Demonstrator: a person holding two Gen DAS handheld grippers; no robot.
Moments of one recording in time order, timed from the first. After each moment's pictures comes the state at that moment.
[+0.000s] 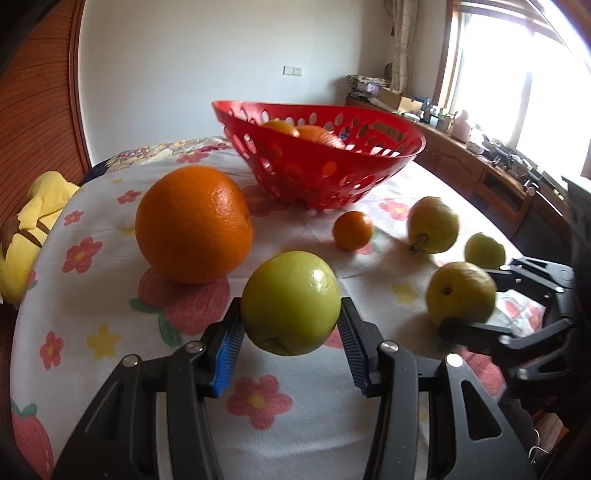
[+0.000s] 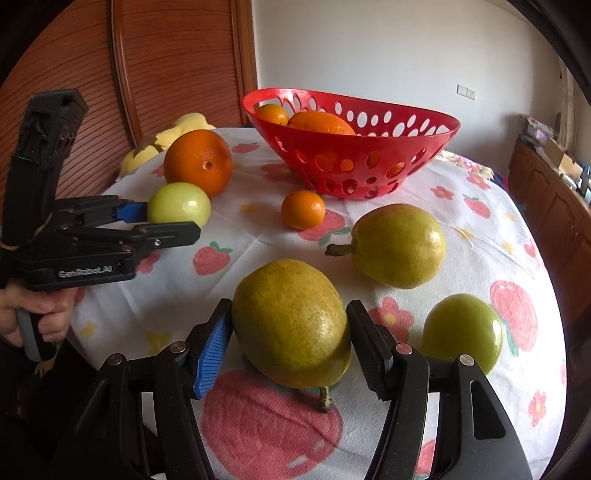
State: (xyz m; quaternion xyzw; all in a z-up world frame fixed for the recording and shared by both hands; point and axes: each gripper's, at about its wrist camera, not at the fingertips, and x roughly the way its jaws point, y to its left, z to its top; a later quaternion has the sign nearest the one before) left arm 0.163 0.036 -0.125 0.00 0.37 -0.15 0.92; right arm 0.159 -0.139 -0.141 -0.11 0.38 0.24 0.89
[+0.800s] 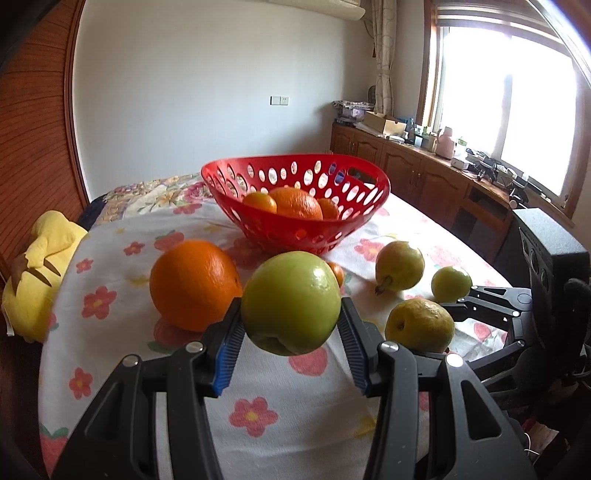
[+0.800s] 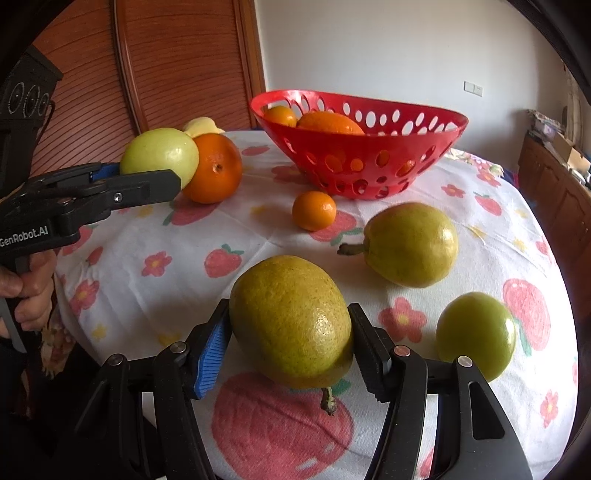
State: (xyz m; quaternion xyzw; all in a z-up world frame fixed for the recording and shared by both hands) left arm 0.149 0.030 -0.074 0.01 0.31 -0.16 0.94; right arm 0.160 -0.138 -0.134 -0.10 0.37 0.27 0.88
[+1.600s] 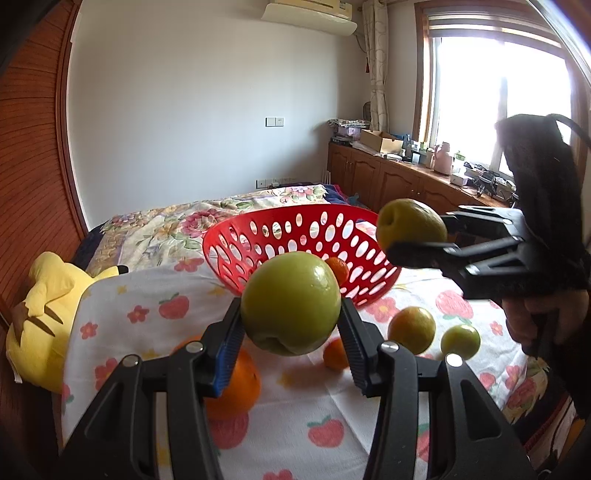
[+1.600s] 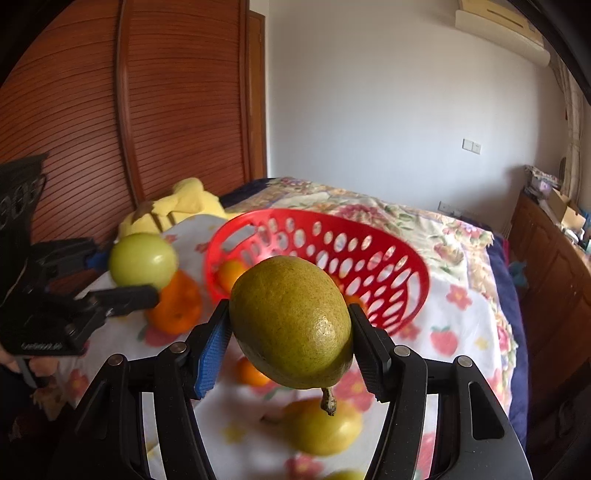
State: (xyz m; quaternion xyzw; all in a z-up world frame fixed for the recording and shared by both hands) left arm 0.203 0.032 -0.029 0.02 0.28 -0.17 0.94; right arm 0.255 -0.143 -0.030 -0.12 0.29 0.27 0.91
